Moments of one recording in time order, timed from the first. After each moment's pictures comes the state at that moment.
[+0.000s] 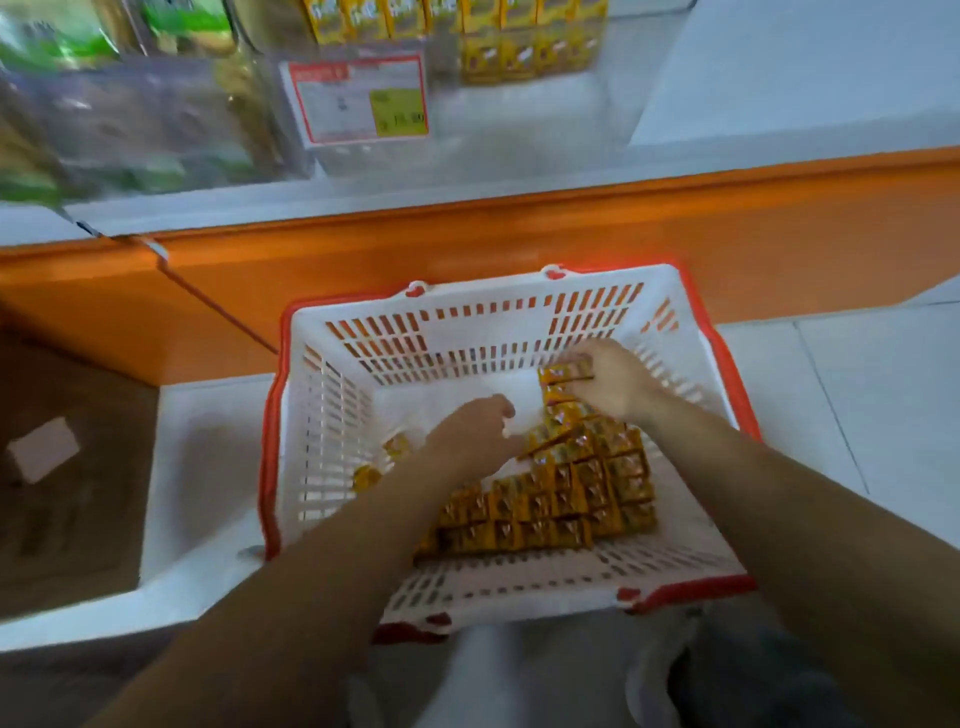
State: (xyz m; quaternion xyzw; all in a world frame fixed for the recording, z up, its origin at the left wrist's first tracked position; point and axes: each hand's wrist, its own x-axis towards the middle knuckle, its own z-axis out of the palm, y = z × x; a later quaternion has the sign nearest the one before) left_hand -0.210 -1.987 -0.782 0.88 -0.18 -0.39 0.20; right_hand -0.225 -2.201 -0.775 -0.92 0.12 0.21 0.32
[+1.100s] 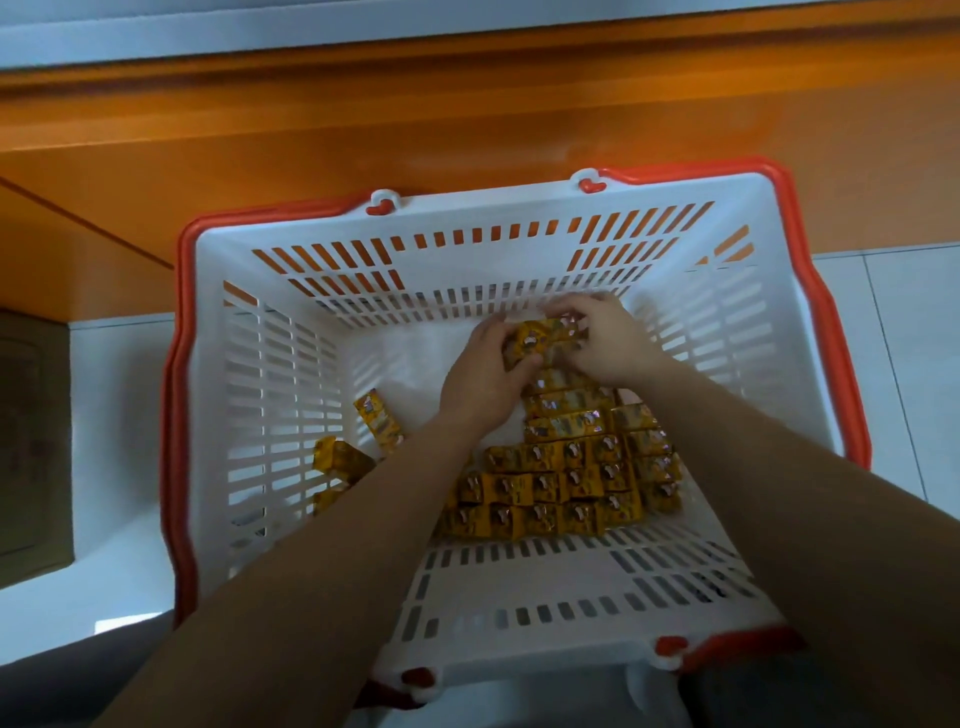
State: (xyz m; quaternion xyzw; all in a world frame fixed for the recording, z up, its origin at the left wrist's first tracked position) left_hand -0.197 -2.014 -0.883 0.88 -0.09 -0.27 0.39; right_hand -0.206 -2.197 -0.855 -0.91 0.12 0.23 0.33
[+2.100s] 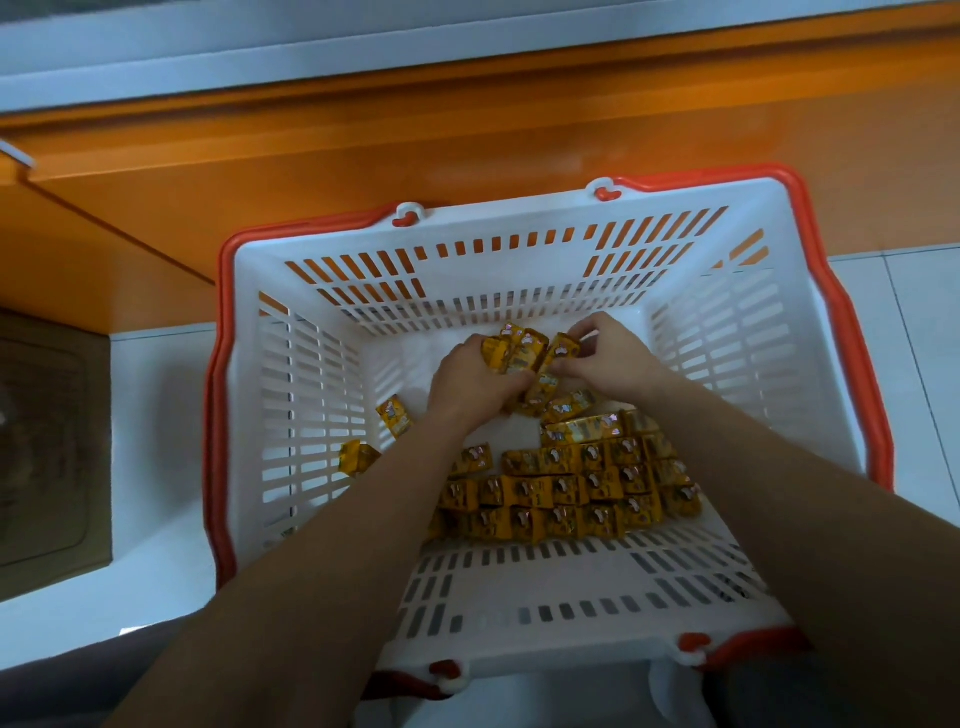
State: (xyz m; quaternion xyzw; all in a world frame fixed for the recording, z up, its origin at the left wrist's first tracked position) left_hand -0.182 -1.986 -0.879 0.89 0.02 -0.31 0.35; right_hand -0.219 -2.175 -0.860 -0.79 0.25 0.23 0.50
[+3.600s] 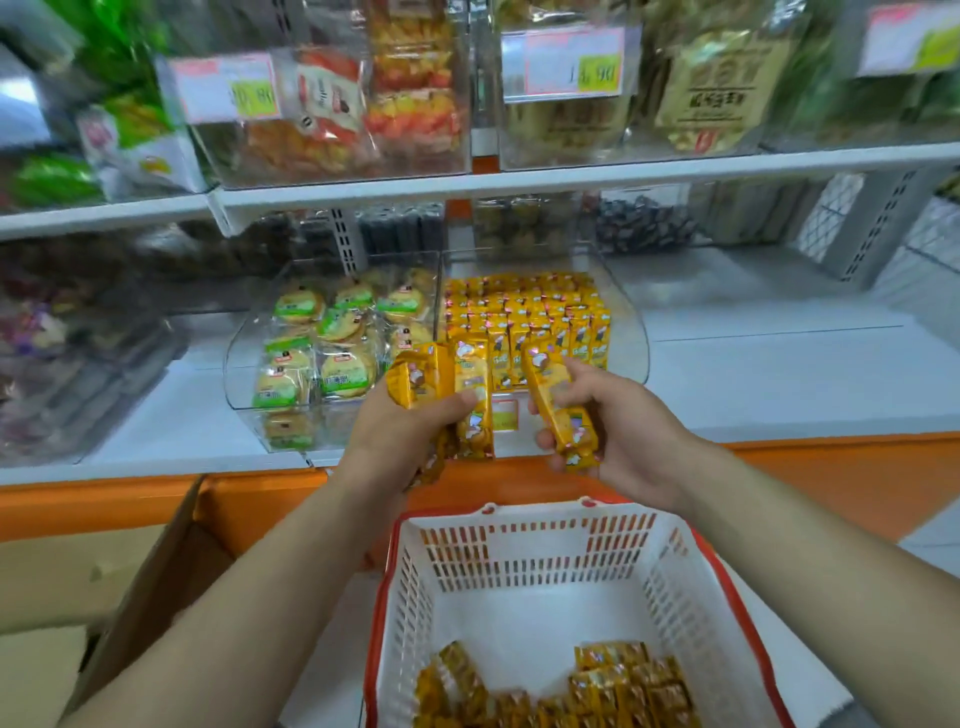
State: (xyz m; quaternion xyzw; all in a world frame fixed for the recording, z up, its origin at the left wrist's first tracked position) left_hand -0.182 -1.902 -0.440 0.67 -0.01 -0.11 0.74; right_hand -0.222 -2.106 -0.435 -0.55 0.07 0.11 0.83
